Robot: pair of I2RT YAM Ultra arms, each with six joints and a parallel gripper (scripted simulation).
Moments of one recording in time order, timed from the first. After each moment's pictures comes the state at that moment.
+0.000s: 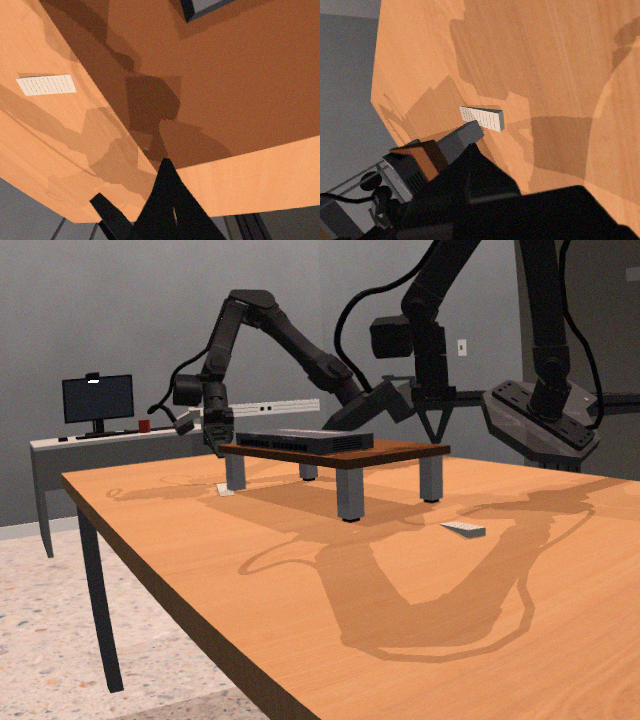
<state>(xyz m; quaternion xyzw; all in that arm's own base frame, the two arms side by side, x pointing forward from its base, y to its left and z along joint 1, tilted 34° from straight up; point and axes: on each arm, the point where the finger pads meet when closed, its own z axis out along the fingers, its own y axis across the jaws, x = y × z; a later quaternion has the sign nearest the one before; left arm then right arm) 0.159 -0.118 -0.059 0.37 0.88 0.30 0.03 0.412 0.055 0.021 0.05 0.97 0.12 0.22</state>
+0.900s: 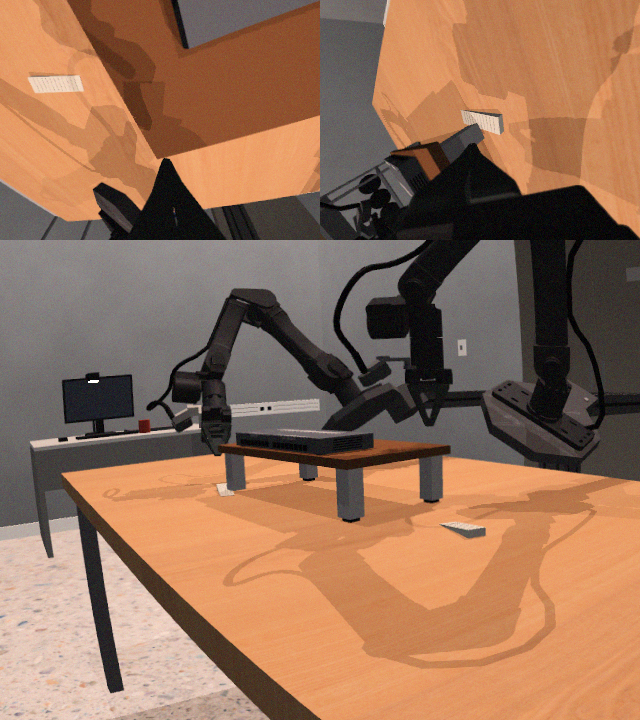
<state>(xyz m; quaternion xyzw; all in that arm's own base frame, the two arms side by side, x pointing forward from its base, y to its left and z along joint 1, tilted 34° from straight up) 0.160 -0.139 -0.033 0.35 0.89 0.28 0.04 0.415 0.053 0.029 0.05 0.96 0.12 0.23</state>
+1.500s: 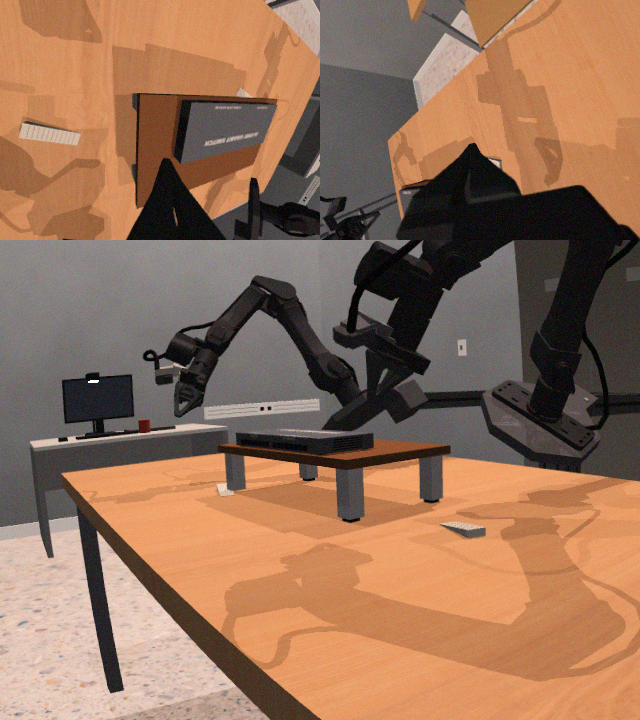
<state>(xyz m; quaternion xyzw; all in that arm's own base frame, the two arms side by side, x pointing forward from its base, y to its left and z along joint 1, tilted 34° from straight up) 0.288 -0.171 0.050 0.18 0.96 0.05 0.22 0.444 0.035 0.159 0.02 0.90 0.09 0.42</state>
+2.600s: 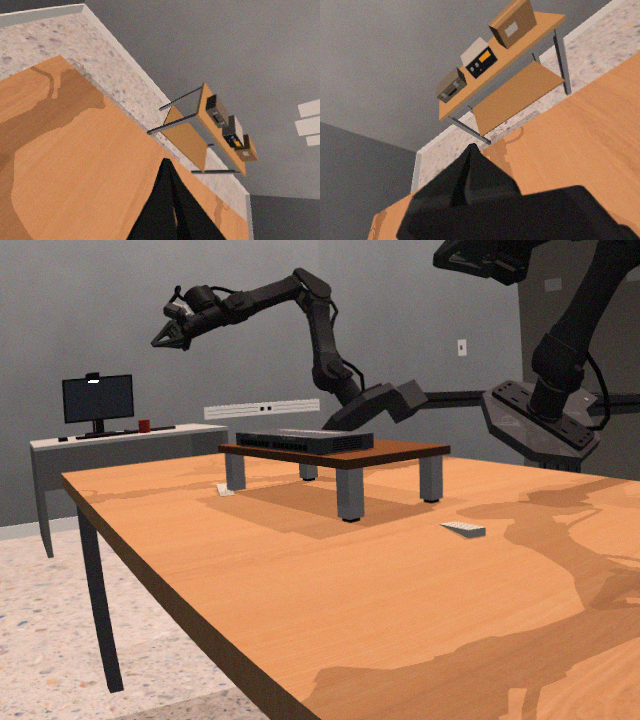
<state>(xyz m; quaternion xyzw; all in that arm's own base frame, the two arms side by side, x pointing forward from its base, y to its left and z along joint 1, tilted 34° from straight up) 0.400 -0.030 0.349 0.01 0.76 -0.03 0.64 0.400 0.005 0.375 0.00 0.74 0.01 0.67</state>
